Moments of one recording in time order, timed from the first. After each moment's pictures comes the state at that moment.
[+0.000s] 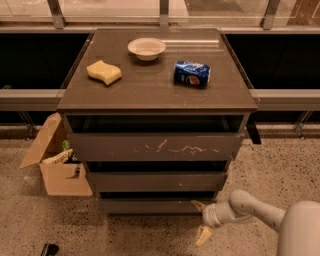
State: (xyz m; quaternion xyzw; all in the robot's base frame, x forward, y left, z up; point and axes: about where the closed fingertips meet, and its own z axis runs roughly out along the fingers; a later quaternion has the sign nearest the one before) arm 0.499 -0.162 0.253 -0.61 0.69 0.28 0.28
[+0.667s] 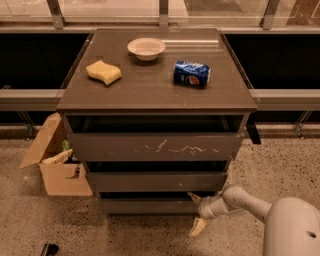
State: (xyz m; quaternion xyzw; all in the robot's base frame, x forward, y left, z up) arm 0.547 -0.154 0.230 -0.64 0.67 0.24 0.30
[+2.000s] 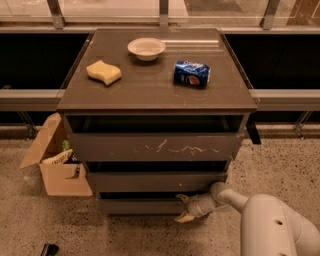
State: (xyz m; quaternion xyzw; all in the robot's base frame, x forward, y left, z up) arm 0.569 -0.115 0.185 -0.64 0.66 0.26 0.29
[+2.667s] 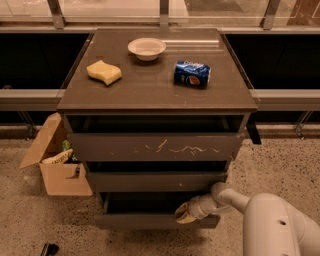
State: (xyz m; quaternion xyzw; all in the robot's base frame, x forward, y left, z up) arm 0.572 -0.115 0.198 -0.64 0.66 0.26 0.29
